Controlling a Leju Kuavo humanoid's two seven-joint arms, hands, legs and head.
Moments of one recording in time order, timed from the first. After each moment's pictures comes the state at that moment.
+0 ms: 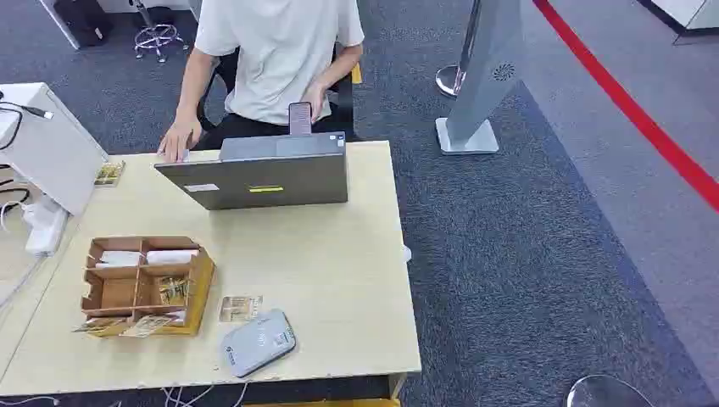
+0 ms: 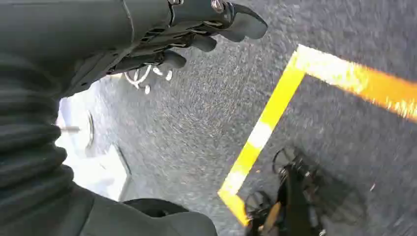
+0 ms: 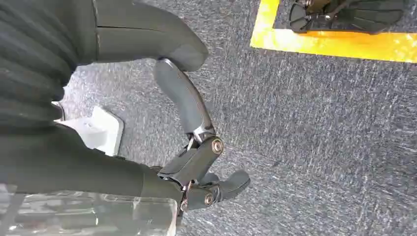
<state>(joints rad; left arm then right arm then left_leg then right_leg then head) -0.08 -0.19 1.35 -0.26 -0.68 0.40 0.00 0.03 0.08 -0.94 -0.37 1.25 0.02 -0.12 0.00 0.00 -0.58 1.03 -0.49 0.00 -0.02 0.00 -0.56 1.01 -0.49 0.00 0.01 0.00</state>
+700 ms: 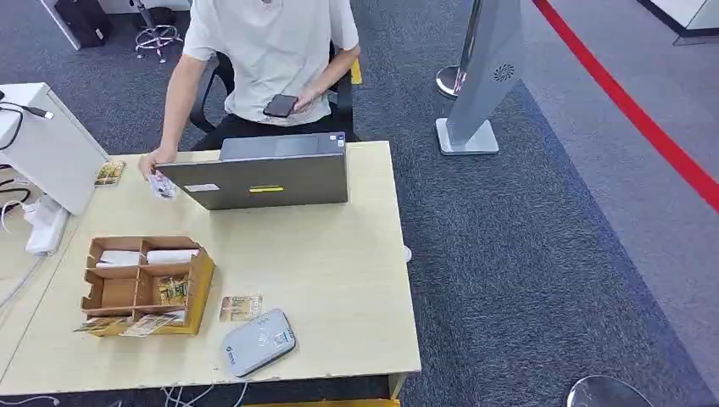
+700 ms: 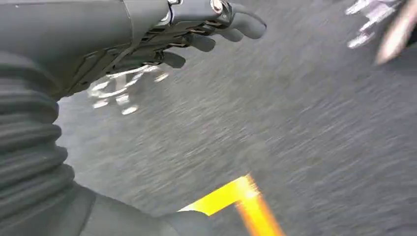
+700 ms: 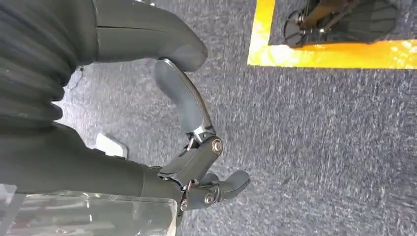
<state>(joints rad) -0.01 -0.33 1.54 -0.57 -0.42 0.69 -0.45 0.00 0.12 -1.09 -0.30 1.30 -0.06 -0.13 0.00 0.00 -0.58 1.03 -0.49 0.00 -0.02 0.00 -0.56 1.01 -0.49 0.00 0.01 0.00</state>
